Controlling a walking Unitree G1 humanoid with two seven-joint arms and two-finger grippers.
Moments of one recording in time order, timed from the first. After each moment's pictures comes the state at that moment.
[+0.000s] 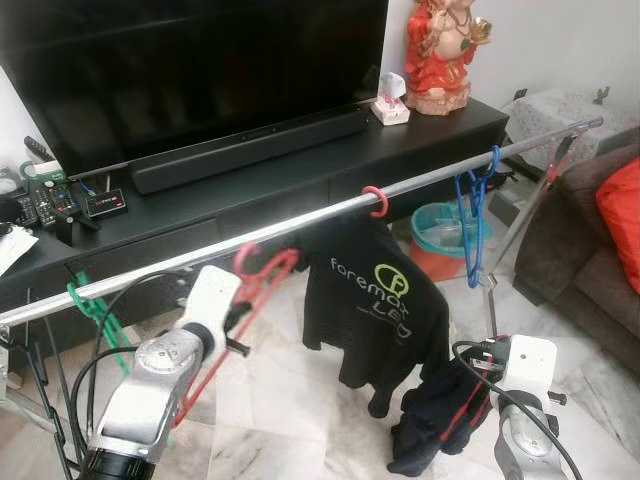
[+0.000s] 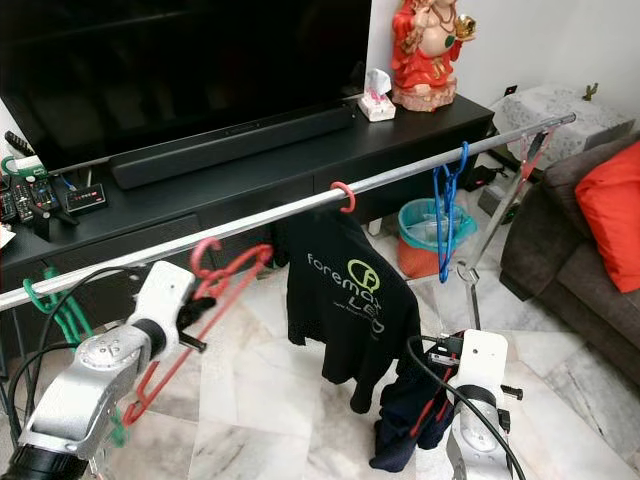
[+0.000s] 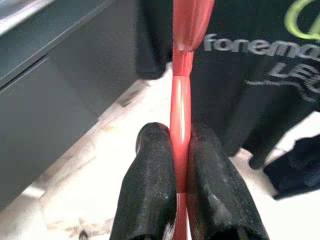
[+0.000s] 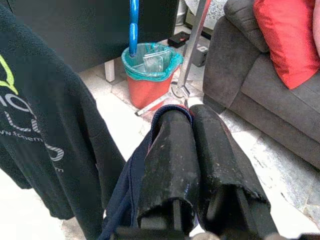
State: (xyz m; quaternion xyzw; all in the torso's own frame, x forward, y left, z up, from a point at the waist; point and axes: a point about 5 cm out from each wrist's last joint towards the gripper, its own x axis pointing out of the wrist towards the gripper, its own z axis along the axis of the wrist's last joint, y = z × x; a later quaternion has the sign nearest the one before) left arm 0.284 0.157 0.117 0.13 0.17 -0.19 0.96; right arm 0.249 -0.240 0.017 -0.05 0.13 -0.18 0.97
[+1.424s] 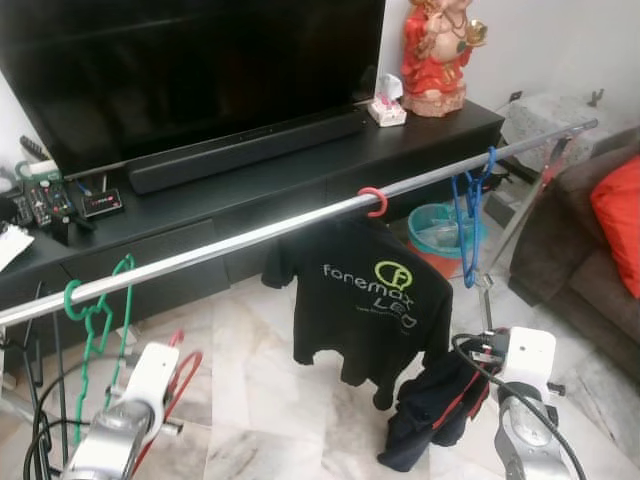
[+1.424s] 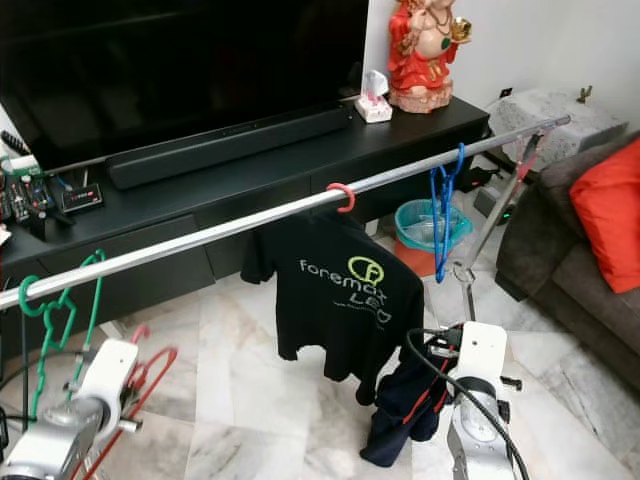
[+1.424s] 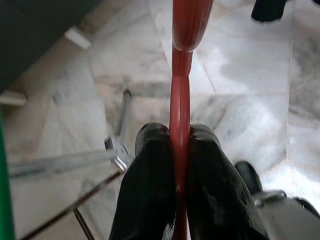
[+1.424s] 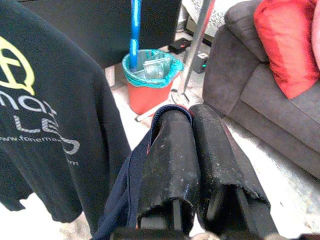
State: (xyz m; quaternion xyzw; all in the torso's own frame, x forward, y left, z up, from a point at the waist) left arm 0.242 0.245 0.009 0.15 0.40 0.00 0.90; right arm 0.259 -0.241 0.023 -0.05 0.12 -0.17 0.98
